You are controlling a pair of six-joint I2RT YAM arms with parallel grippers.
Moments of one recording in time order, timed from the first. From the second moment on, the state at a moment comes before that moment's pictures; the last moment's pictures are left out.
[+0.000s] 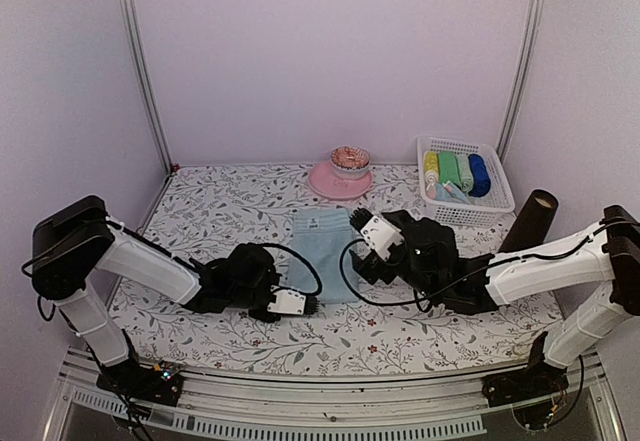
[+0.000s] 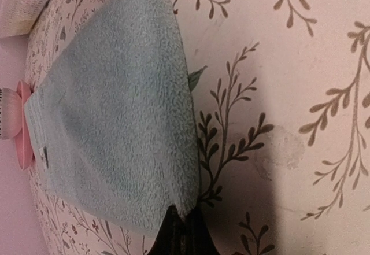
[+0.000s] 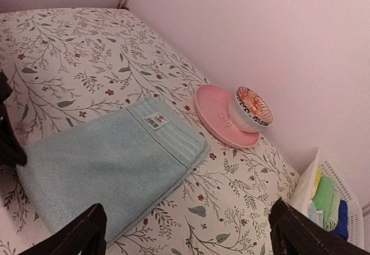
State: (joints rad) left arm -0.93 1.70 0.61 0.29 -0.06 0.99; right arm 1.06 1.50 0.70 0.49 0.55 -0.36
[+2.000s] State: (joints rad) left arm -0.64 1.71 0.92 -0.38 0.49 0.88; right arm 1.26 1.87 0.75 0.42 0.52 -0.68
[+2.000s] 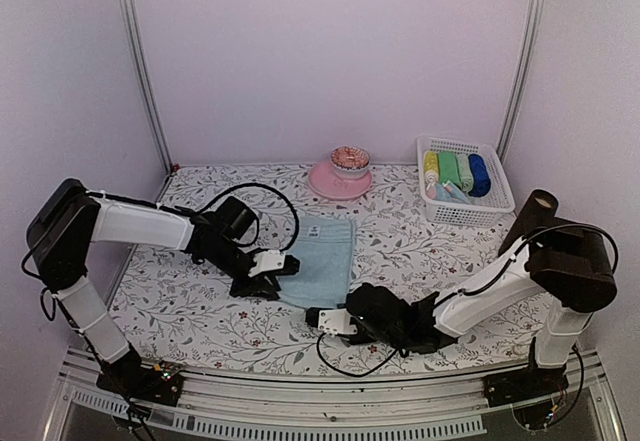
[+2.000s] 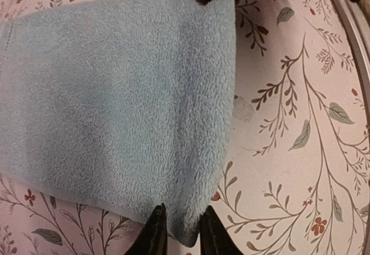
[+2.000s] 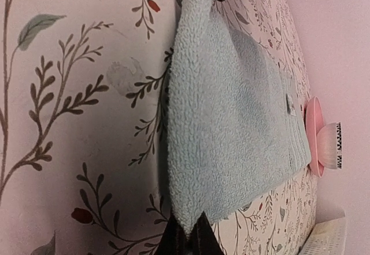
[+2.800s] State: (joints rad) left arm -0.64 1.66 0.88 -0.36 0.50 0.88; right arm 1.07 1.83 0.97 -0.08 0.05 -0.32
